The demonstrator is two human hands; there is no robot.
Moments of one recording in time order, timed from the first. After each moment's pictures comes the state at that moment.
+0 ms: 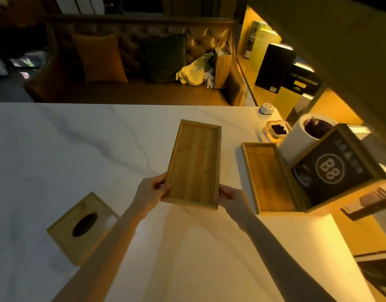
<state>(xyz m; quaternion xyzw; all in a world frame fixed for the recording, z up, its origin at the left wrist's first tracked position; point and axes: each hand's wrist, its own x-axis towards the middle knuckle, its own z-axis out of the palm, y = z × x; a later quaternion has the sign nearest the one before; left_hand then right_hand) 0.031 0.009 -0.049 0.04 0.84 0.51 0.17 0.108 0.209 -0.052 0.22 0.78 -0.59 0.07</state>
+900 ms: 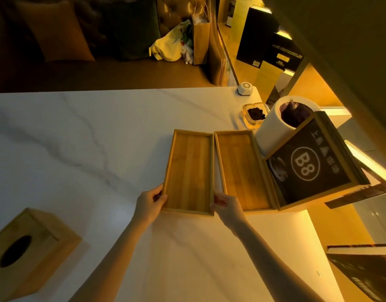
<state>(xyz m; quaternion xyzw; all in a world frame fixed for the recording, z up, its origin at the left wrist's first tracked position) 0.032 0.113 -0.122 0.01 0.86 0.46 0.21 0.107 0.305 -0.127 0.29 0.79 -0.52 0.10</state>
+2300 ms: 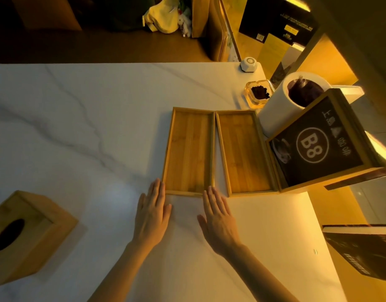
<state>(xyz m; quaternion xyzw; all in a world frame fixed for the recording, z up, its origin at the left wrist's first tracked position) 0.089 0.095 -0.182 0.19 0.96 0.18 0.11 0.165 0.259 -0.172 0.10 0.99 -0.09 0.06</state>
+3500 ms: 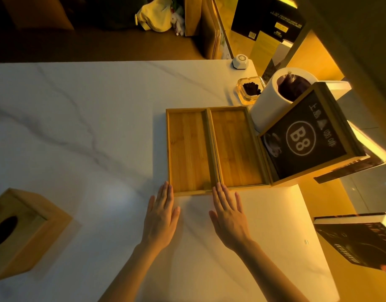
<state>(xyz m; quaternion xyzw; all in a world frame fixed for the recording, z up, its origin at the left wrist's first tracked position) 0.116 0.118 -0.189 0.23 0.94 0.21 0.12 0.187 0.298 -0.182 0.10 0.99 -0.03 0.03</state>
